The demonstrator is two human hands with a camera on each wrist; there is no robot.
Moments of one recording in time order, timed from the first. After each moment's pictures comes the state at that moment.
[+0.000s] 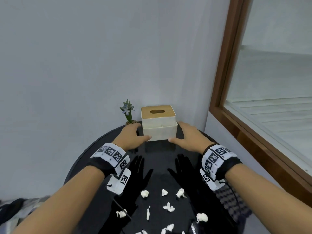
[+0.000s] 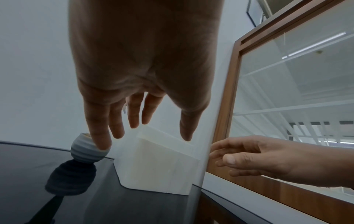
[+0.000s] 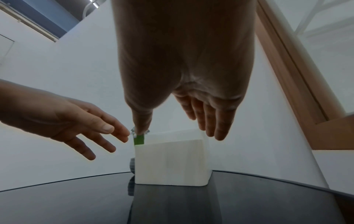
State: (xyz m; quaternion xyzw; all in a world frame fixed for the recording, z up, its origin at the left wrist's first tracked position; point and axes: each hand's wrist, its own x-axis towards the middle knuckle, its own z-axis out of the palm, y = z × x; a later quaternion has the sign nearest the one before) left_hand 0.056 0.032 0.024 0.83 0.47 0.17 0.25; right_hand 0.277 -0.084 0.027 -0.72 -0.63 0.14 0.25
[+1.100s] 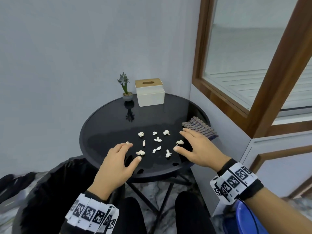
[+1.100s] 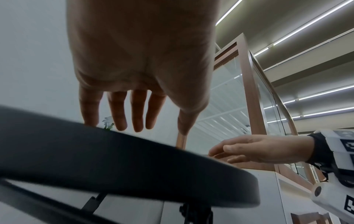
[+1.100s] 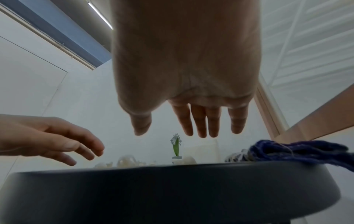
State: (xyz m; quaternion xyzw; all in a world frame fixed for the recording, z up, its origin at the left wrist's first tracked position) left_hand -0.087 -0.242 -0.049 0.86 0.43 0.24 0.17; right_hand 0.203 -0.337 -0.036 -0.74 -0.65 0.04 0.17
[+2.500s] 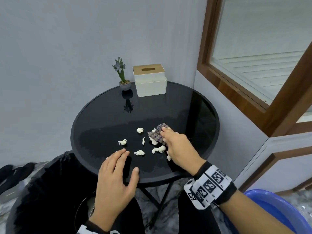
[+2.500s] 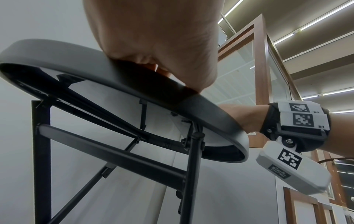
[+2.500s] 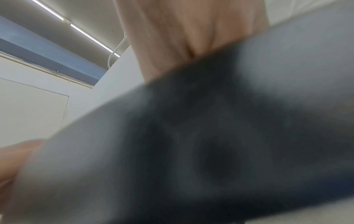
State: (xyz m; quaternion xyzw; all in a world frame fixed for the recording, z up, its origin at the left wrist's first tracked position) left_hand -0.081 -0.257 -0.101 0.84 0.42 0.35 0.08; right_hand 0.151 -0.271 -0.066 -0.69 -0.65 0.08 0.30
